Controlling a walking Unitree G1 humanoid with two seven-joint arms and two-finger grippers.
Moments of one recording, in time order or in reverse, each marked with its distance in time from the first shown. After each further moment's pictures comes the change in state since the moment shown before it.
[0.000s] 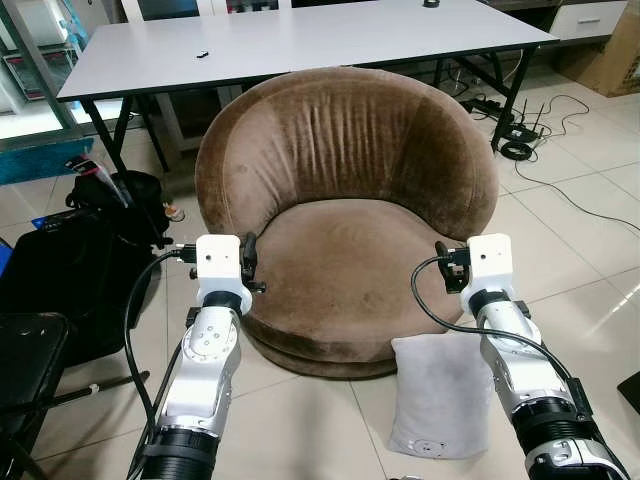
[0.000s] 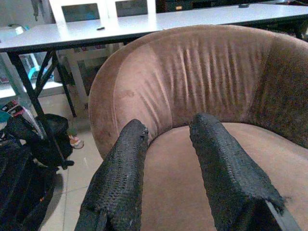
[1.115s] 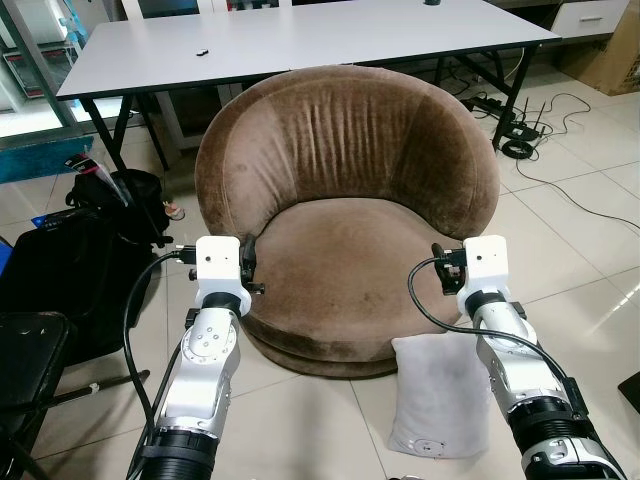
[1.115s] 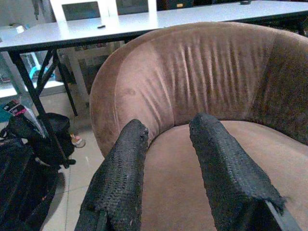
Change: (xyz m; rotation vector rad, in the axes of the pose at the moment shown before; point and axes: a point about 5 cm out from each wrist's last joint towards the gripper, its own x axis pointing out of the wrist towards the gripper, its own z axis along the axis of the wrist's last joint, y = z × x) left arm 0.000 0.001 -0.001 0.008 0.003 0.001; right arm 0.001 0.004 -0.004 0.009 0.018 0.006
